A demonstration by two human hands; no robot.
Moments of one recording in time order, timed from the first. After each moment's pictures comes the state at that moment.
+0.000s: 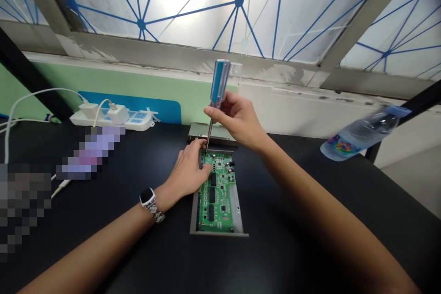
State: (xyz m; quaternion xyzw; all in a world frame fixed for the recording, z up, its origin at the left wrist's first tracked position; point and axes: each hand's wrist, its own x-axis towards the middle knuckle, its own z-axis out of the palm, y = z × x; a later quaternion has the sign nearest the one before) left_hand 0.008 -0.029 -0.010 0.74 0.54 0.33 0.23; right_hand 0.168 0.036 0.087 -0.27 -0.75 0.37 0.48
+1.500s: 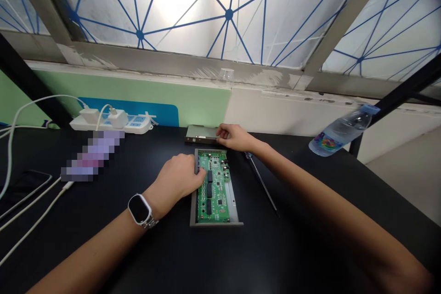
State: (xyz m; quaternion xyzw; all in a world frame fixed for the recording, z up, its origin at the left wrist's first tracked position) left_hand -0.003 -0.048 0.022 0.78 0.60 0.09 0.10; right_hand 0.216 0.066 0.028 -0.49 -0.84 0.14 0.16
